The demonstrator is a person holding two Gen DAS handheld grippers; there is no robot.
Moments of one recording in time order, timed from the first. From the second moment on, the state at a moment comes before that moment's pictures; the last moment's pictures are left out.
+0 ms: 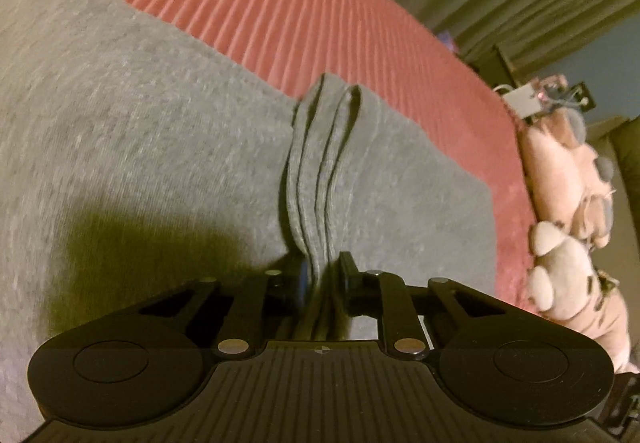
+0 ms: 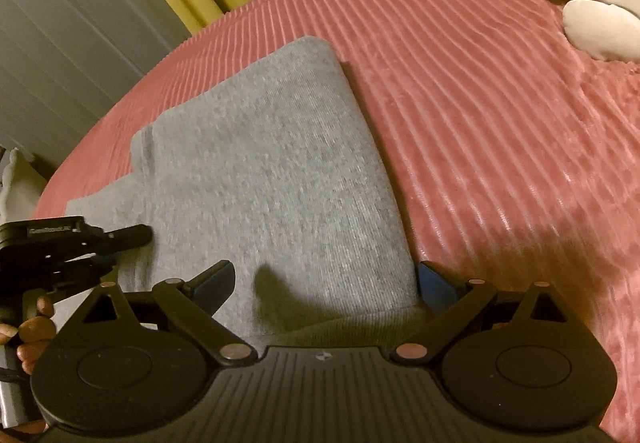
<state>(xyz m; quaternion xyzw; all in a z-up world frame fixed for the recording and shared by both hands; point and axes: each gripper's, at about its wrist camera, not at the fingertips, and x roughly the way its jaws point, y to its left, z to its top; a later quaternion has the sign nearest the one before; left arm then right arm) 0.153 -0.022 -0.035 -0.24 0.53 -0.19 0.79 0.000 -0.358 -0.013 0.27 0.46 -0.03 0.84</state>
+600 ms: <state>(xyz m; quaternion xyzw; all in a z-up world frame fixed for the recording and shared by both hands) 0.134 0.014 0.014 -0.24 0.50 -0.15 0.82 -0.016 -0.369 -0.005 0.30 0.41 -0.03 0.86</state>
